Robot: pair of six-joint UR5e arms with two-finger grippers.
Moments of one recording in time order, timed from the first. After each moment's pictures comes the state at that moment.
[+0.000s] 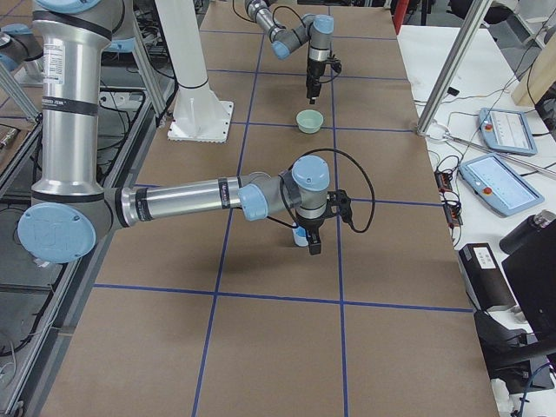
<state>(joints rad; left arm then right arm) -0.68 -2.31 -1.52 -1.82 -2.20 -1.43 1.33 -1.68 1.82 -1.31 2.34 0.19</state>
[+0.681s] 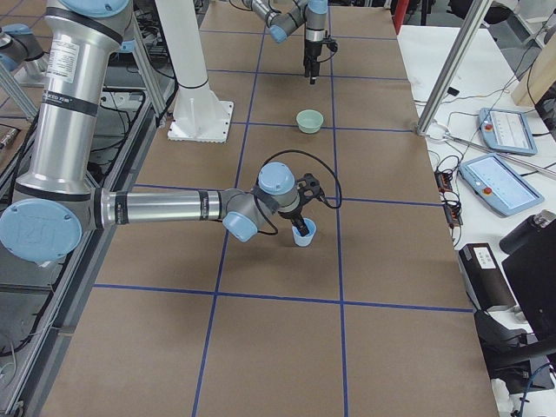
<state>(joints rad) -0.74 -2.10 -1.69 -1.82 -2.20 -1.44 1.15 -1.82 1.77 -0.69 2.32 0.30</state>
